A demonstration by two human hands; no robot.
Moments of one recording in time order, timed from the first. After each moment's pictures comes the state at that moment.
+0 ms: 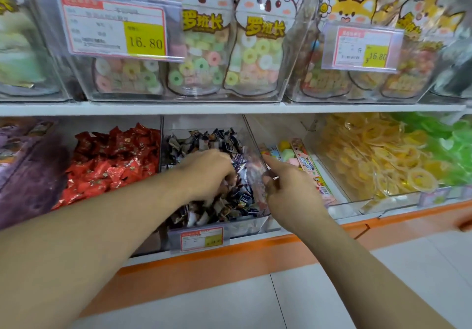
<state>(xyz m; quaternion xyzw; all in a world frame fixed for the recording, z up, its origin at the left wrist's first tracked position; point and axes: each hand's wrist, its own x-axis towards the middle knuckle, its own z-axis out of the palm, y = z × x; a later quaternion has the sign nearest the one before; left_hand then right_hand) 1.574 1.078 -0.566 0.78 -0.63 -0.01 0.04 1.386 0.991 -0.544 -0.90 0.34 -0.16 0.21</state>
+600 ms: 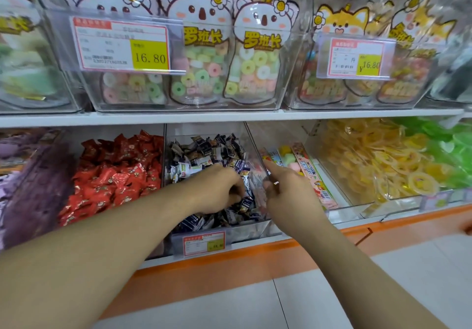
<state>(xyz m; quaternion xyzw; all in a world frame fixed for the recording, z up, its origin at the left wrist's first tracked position) 1.558 1.084 -0.561 0.77 -0.60 -0.16 0.14 1.386 0.992 -0.547 -0.90 0.33 -0.17 0.22</state>
